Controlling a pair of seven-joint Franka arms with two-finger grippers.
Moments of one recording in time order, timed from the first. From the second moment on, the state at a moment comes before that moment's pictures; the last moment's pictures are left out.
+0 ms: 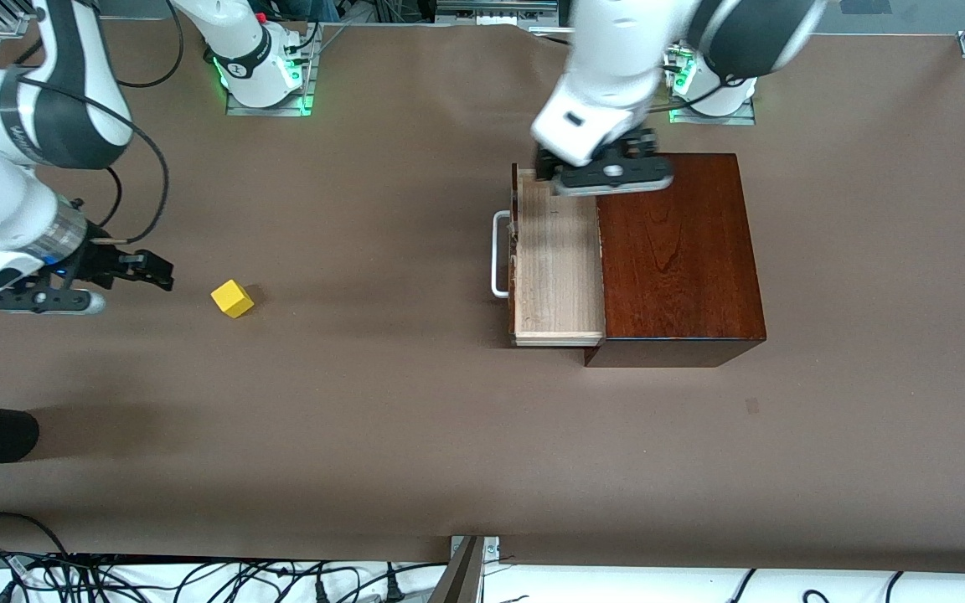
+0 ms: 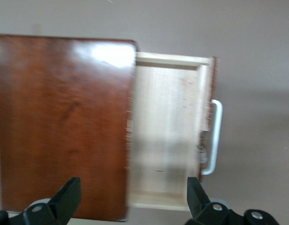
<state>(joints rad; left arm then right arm) -0.26 0.15 -0.39 -1.52 0.08 1.62 -0.73 0.13 0.14 -0.10 -1.90 0.01 2.06 0.02</state>
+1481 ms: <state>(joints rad) -0.14 -0.05 0.06 -1.62 0.02 1.52 -0.10 0.13 0.24 -0.10 -2.28 0.01 2.57 -0.60</state>
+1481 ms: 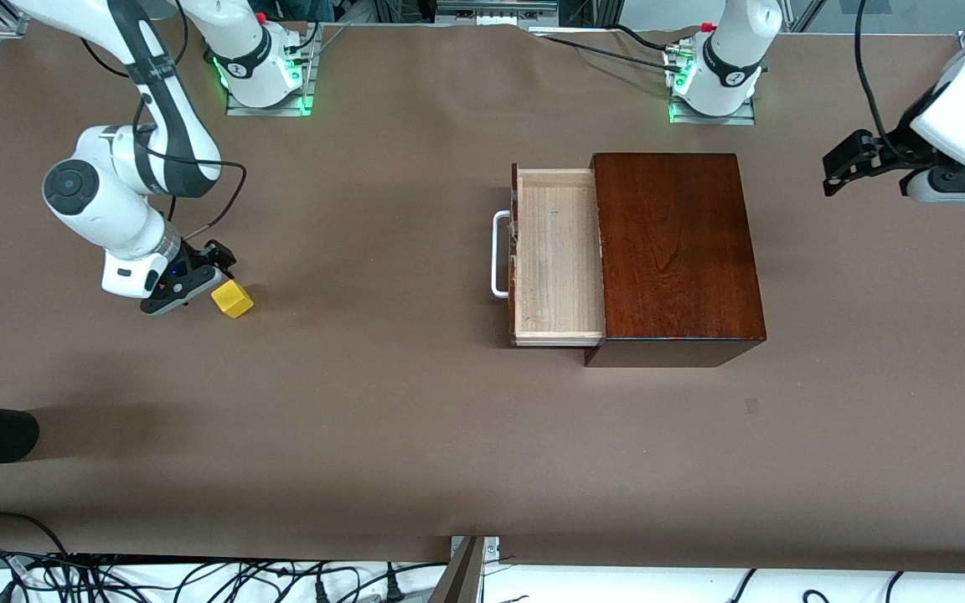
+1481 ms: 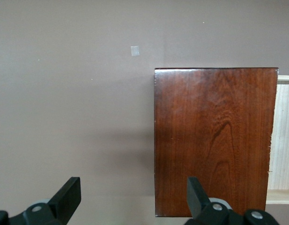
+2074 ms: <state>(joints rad) -0.10 -0.05 0.07 -1.62 0.00 1.55 -0.08 0.13 0.34 -0.09 -2.29 0.01 2.71 -0.63</state>
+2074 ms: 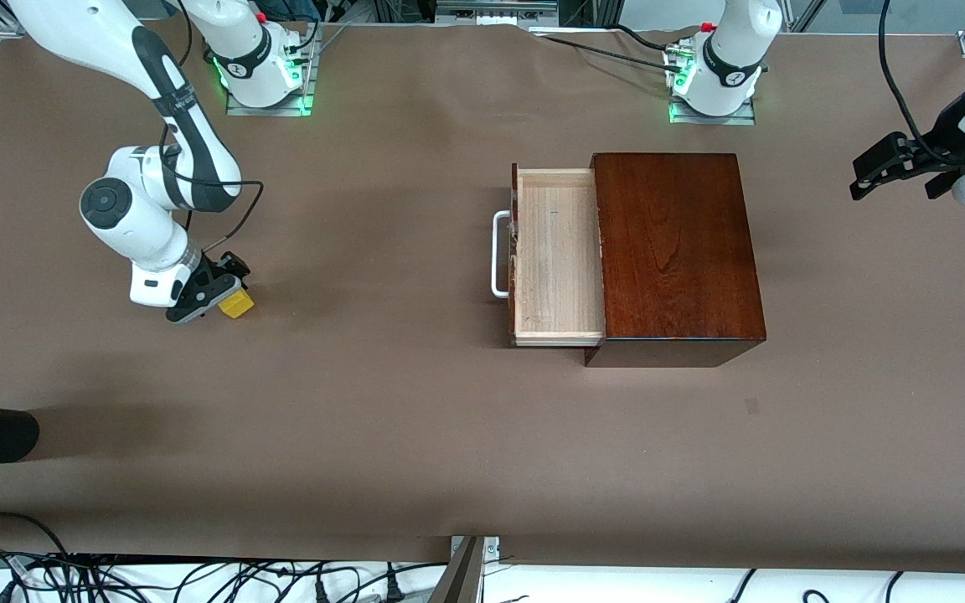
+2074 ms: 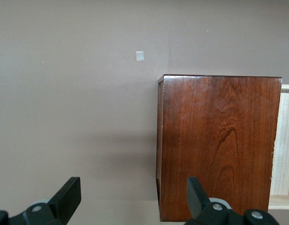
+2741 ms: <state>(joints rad) -0.08 -0.03 0.06 -1.62 0.00 1.60 -0.07 0.13 0.39 -0.08 -2.29 0.01 2.76 -0.63</state>
